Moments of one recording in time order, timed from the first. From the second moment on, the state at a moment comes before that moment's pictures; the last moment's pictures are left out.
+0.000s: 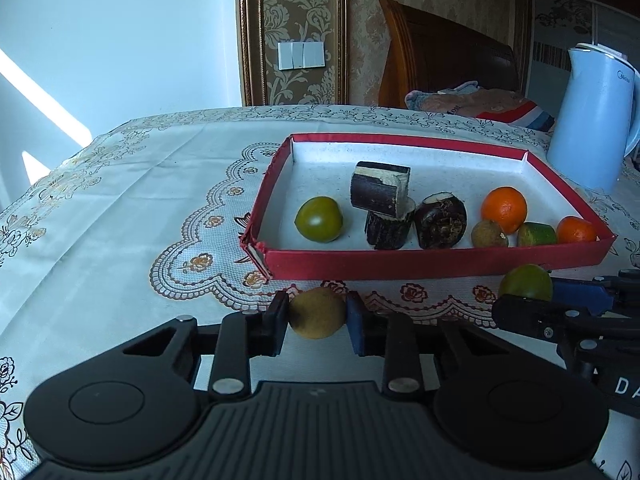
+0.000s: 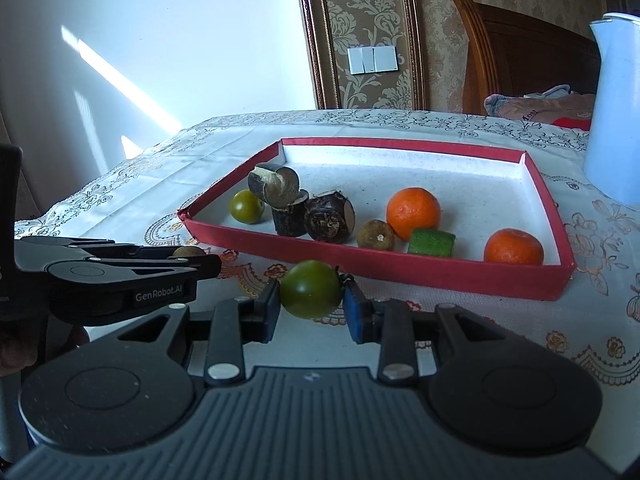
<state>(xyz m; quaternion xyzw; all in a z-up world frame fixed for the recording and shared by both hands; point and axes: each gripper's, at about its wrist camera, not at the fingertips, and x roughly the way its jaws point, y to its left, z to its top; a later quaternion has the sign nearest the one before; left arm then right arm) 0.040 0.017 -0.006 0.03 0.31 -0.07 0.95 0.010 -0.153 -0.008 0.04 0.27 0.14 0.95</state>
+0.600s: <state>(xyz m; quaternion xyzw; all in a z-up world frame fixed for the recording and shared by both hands) 0.034 -0.040 0.001 0.04 0.28 -0.07 0.96 0.011 -0.181 -0.006 0.04 0.26 0.09 0.96</state>
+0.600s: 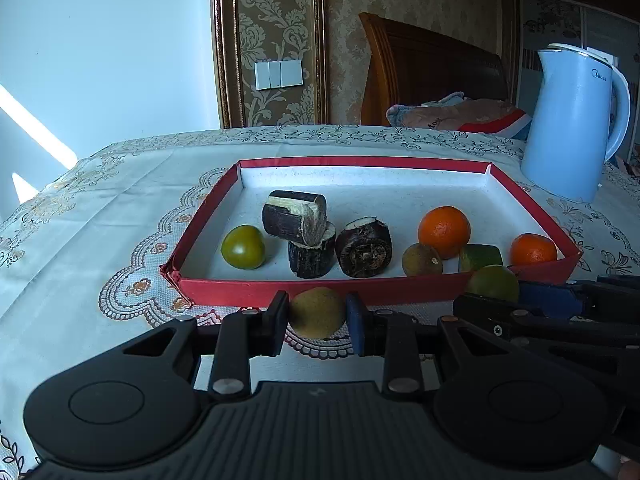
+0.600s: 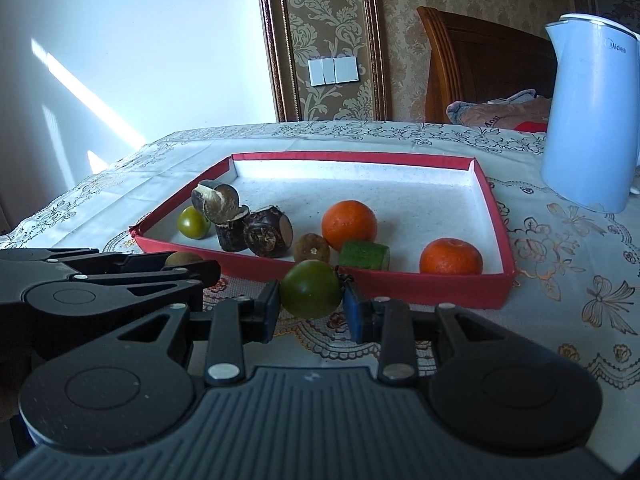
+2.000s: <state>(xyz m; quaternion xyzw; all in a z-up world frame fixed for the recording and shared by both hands) 0.037 -0.059 0.020 0.01 0.24 -0.07 0.97 0.013 -0.222 0.012 0.06 0.22 0.06 0.97</state>
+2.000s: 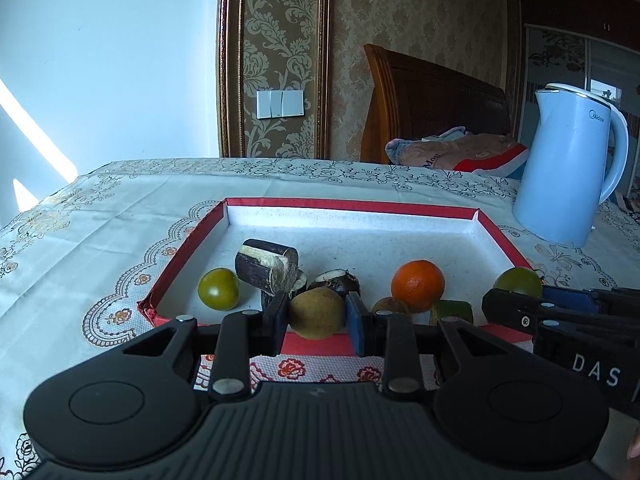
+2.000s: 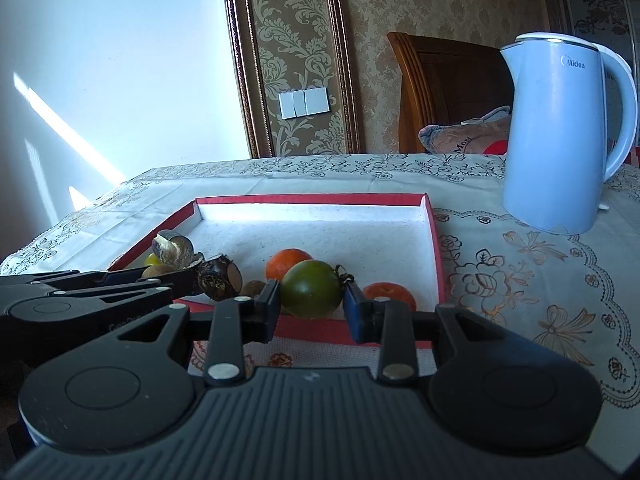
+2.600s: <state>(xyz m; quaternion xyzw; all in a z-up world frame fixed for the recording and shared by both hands) 0.062 -0.090 0.017 0.02 0.24 -0.08 0.97 0.045 -0.242 0.006 0.04 0.24 0.03 0.97</state>
